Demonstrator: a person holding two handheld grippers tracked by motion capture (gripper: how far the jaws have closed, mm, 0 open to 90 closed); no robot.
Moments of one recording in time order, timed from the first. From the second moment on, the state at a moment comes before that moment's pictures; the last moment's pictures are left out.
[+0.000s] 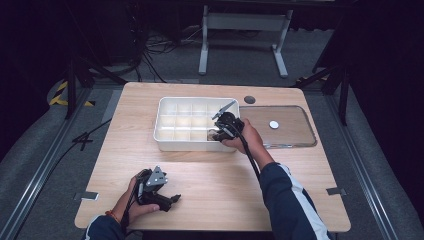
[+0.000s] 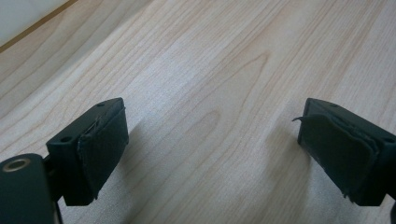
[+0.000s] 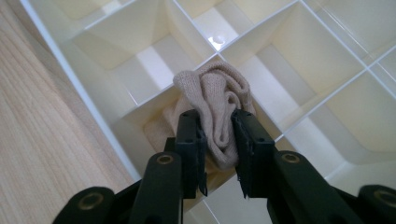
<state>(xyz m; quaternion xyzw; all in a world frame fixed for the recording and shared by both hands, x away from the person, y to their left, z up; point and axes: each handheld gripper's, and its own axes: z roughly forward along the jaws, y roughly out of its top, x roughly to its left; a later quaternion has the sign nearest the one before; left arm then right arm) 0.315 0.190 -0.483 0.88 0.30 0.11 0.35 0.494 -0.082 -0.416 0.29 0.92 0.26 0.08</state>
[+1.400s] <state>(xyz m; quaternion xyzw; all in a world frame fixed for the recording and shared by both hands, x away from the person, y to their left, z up) 0.314 0.190 -0.483 0.88 0.30 0.11 0.35 0.452 -0.108 -0.367 0.25 0.91 0.30 0.14</state>
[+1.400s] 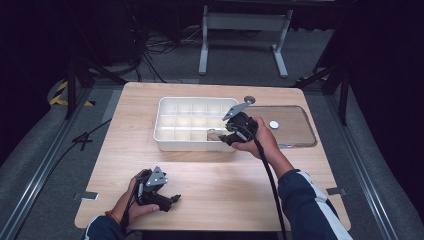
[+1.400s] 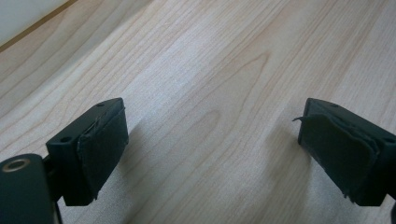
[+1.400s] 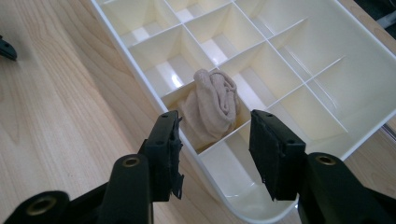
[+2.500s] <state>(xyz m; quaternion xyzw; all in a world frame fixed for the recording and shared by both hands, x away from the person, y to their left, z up) 0.313 0.190 -0.484 0.88 0.30 0.11 0.35 0.396 -0.163 -0.364 0.23 0.91 0.30 0.18</state>
